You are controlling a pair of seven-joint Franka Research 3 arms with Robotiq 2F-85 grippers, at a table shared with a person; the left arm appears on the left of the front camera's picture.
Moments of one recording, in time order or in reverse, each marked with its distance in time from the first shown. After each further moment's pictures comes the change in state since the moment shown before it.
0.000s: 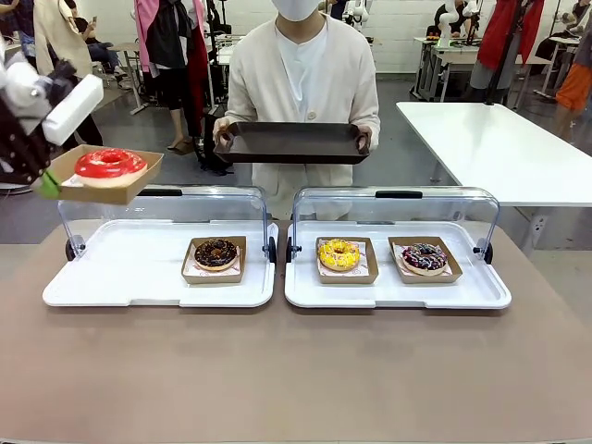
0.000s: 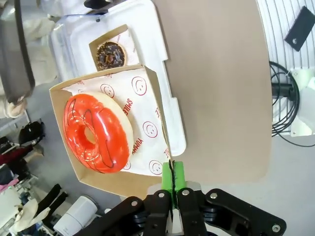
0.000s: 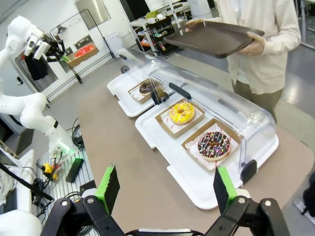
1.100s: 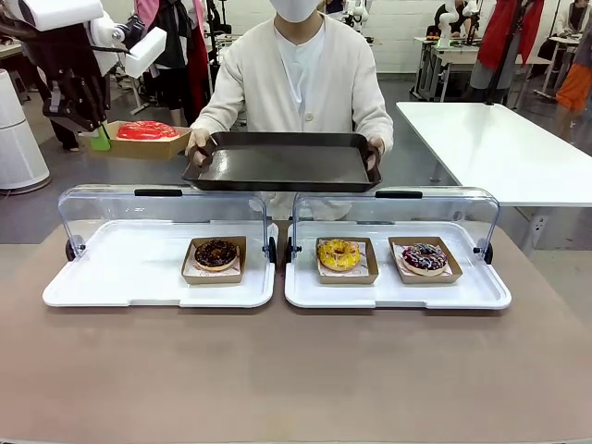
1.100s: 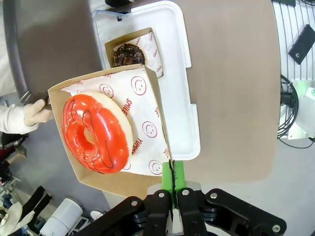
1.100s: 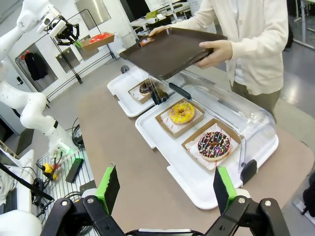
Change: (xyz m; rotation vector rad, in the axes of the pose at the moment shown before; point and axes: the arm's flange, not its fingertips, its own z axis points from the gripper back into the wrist) left arm 0.024 0.104 -0.004 -0.108 0.008 0.044; right arm 0.000 0.000 0.000 0.000 0.000 0.000
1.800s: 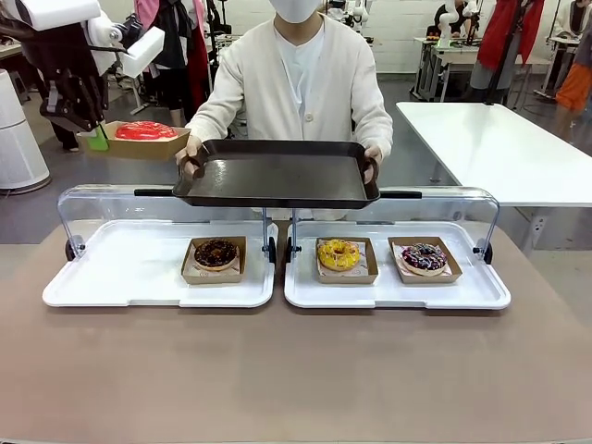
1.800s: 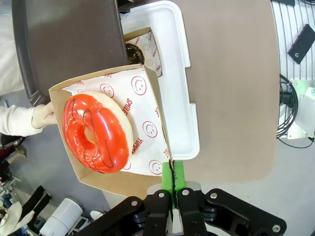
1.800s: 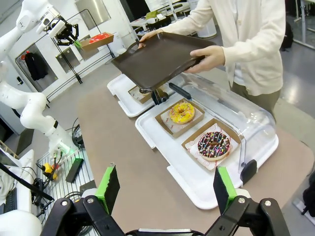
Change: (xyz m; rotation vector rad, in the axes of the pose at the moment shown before) left arm -0.001 -0.002 0.001 -0.001 0.001 0.000; right arm 0.000 0.000 0.000 0.000 0.000 0.000
